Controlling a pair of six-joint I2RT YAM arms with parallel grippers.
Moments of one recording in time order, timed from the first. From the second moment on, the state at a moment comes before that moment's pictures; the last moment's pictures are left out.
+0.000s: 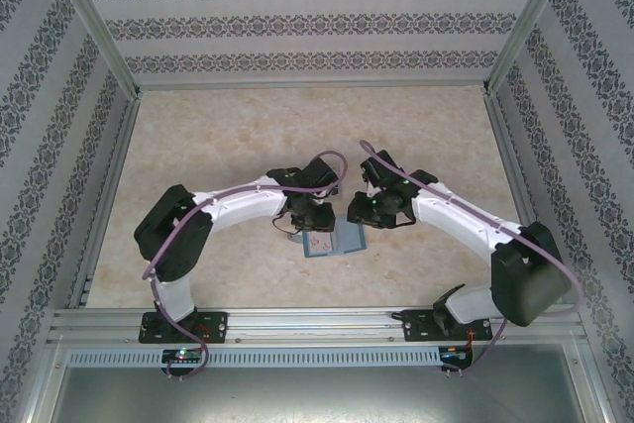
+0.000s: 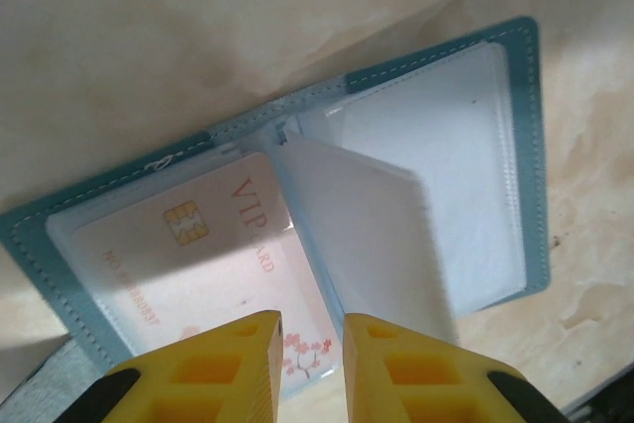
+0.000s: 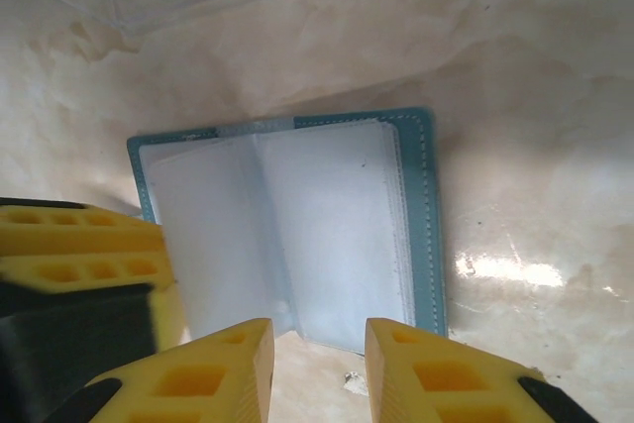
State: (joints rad) left arm -0.80 1.84 1.25 -0.64 0.25 -0.68; right arm 0.54 1.39 0.92 -0.72 -0.25 0.71
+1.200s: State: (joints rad) left arm -0.84 2.05 1.43 -0.65 0.30 -0.66; right arm 0.51 1.53 0.74 -0.57 -0.27 0.70
